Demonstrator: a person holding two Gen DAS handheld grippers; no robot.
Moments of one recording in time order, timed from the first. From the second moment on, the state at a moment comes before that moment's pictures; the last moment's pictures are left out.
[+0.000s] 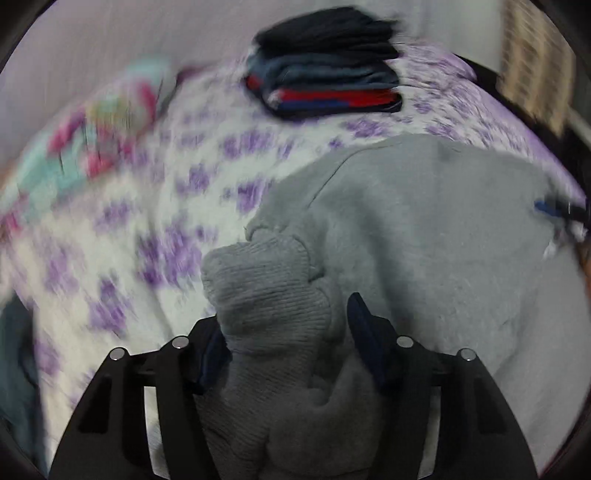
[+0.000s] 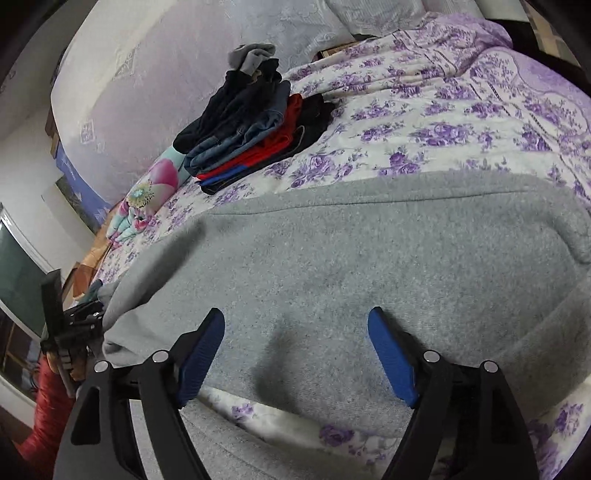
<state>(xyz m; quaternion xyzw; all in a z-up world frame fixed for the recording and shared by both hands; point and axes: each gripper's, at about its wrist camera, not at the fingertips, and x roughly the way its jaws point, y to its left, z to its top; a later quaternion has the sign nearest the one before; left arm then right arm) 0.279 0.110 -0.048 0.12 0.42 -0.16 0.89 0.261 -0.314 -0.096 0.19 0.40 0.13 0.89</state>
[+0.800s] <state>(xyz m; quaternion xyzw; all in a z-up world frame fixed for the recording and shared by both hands) 0.358 0.195 -0.060 -0.10 0.44 -0.01 0.89 0.266 -0.307 -0.098 0.17 0.41 0.13 0.89</state>
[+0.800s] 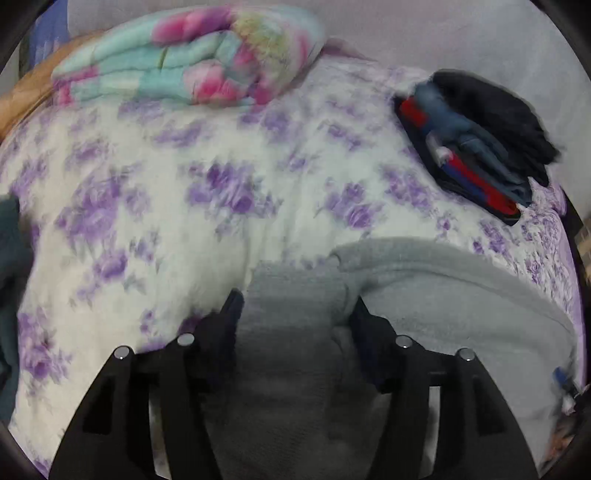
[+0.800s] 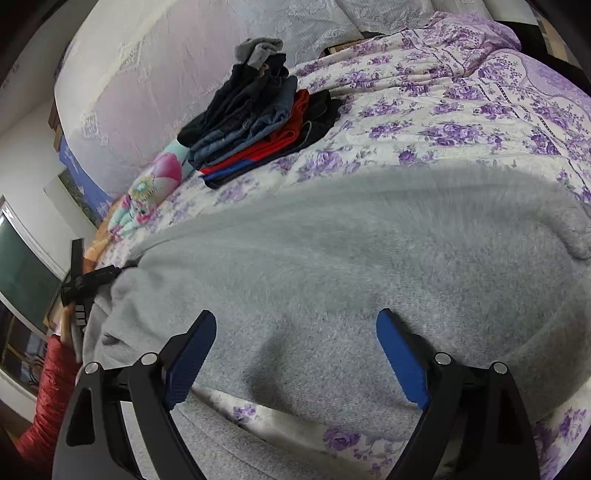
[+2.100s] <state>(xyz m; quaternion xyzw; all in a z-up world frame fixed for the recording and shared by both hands) 0.372 0.213 -0.051 -0.08 0.45 -0.06 0.89 0.266 -0.262 -0.099 0.14 0.41 0.17 0.89</state>
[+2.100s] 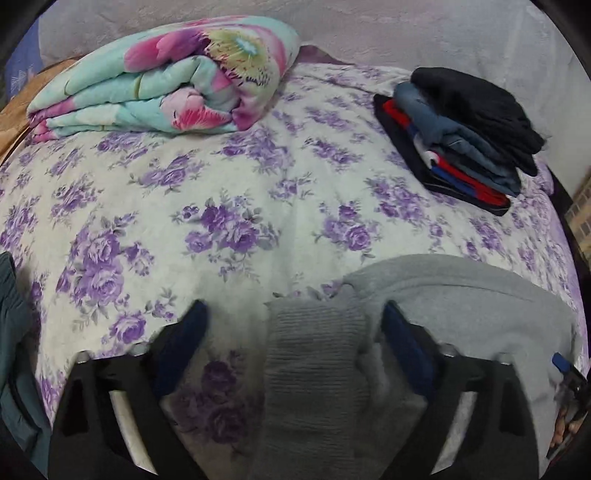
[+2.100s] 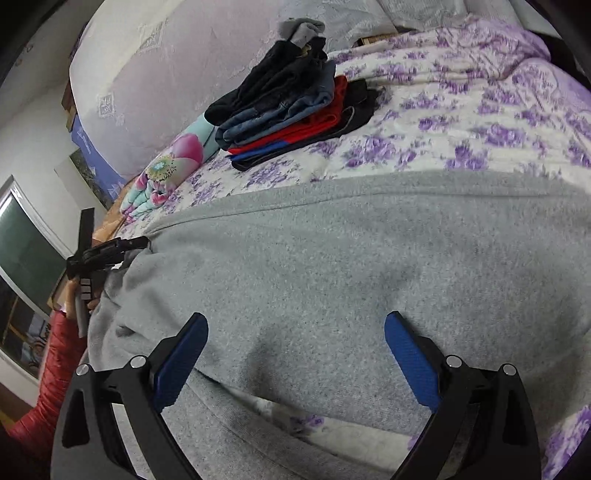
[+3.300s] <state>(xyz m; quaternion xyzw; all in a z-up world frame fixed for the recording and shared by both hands) 0.306 0.229 0.004 -0.13 0.29 -0.16 0.93 0.273 -0.150 -0.022 -0.21 0.28 0.18 0.92</state>
